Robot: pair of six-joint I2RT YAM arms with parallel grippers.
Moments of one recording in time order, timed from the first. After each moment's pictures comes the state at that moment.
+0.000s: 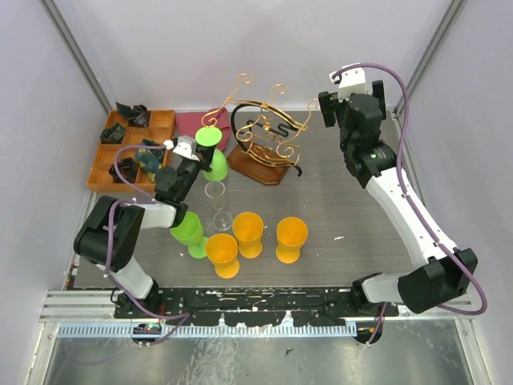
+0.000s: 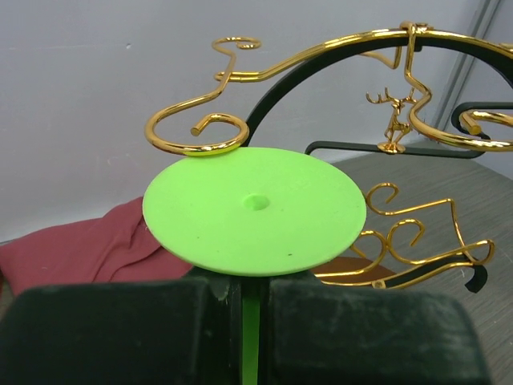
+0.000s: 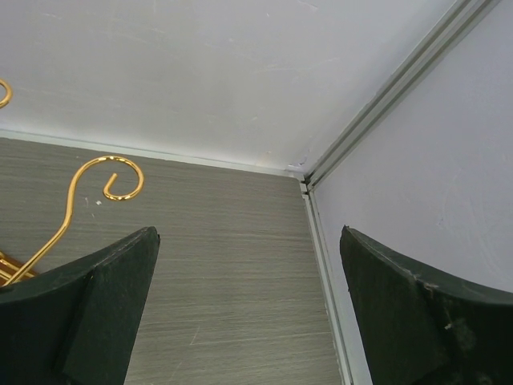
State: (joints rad) left arm -0.37 1.66 0.63 1.34 0.10 -0.11; right arm 0.33 1.32 1.37 -0.12 0.50 -0.33
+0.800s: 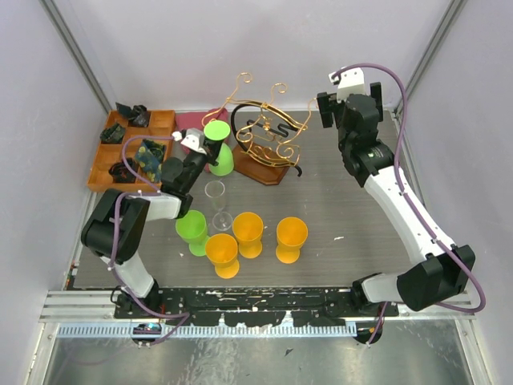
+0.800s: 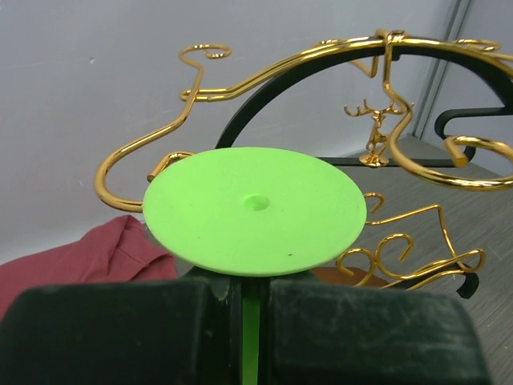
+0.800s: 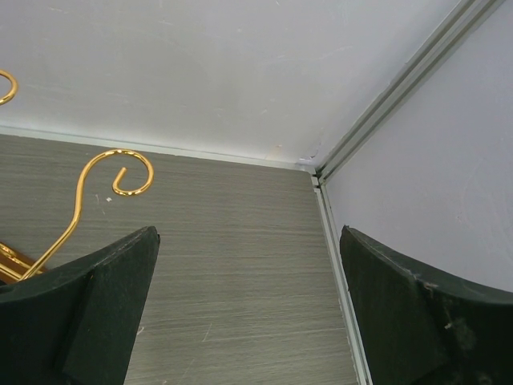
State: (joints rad) left arm -0.38 1.70 0.72 1.29 0.17 -0.09; right arm 0.33 1.34 1.36 -0.12 0.49 -0.29
